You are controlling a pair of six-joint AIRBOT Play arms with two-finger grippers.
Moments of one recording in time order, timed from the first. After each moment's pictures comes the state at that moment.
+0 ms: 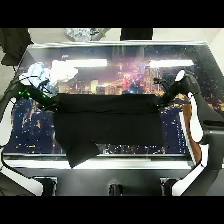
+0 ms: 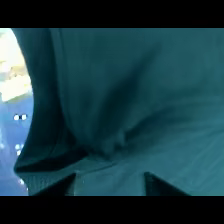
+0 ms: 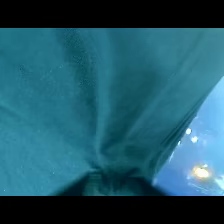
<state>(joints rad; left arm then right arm) 0.18 -1.85 1.65 1.20 -1.51 -1.42 -0.09 -1.96 1.80 -1.28 1.55 1.05</state>
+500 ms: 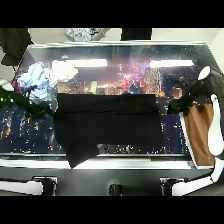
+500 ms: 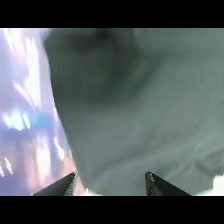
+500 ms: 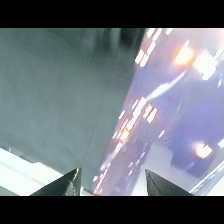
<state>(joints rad) 0.28 -1.56 1.32 1.21 -1.58 -1.41 -0.23 -1.70 1.60 -1.33 1.70 1.03</state>
